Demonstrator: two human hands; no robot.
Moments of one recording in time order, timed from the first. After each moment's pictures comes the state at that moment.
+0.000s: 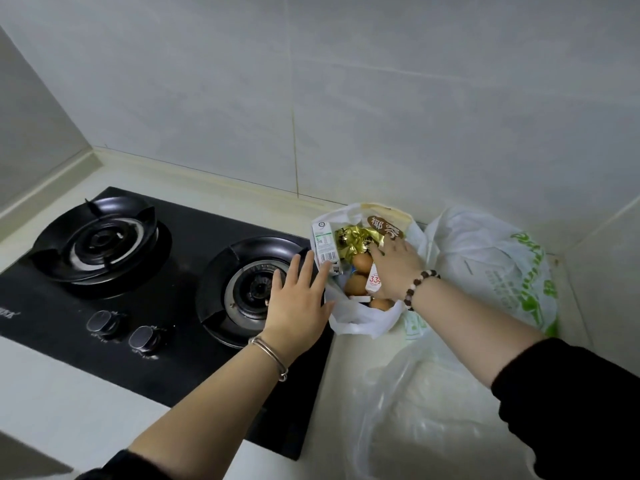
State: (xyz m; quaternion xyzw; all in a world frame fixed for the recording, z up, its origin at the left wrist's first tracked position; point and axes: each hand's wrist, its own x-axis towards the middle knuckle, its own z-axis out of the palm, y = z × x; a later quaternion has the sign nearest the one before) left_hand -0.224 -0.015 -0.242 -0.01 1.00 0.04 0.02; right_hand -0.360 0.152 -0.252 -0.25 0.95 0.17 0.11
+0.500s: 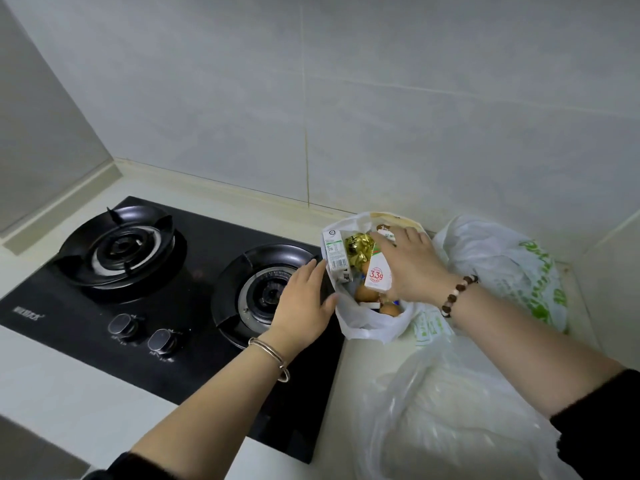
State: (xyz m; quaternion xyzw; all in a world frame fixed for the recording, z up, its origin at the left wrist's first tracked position) left_hand -0.221 -0.025 -0.221 -0.06 0.96 0.28 -0.02; right_hand -0.339 0.155 -0.201 -0.32 0.95 0.06 0.00
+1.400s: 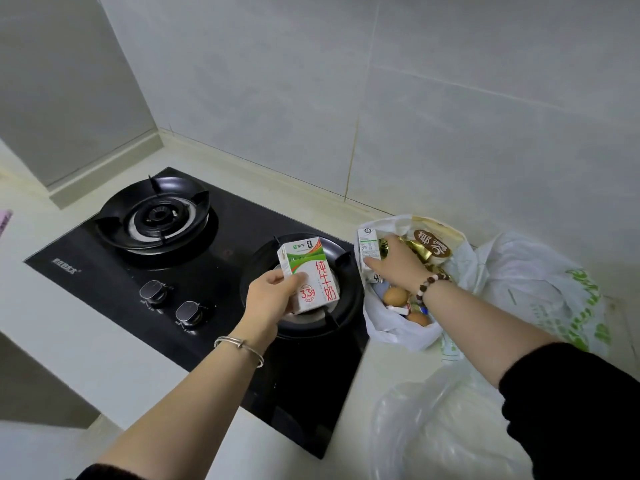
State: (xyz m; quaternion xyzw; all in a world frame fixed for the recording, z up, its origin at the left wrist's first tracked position) left_hand -0.188 -0.093 -0.230 -0.35 0.56 0.74 -0.08; right_hand -0.360 0.076 -0.240 -0.18 0.93 -0.28 0.17
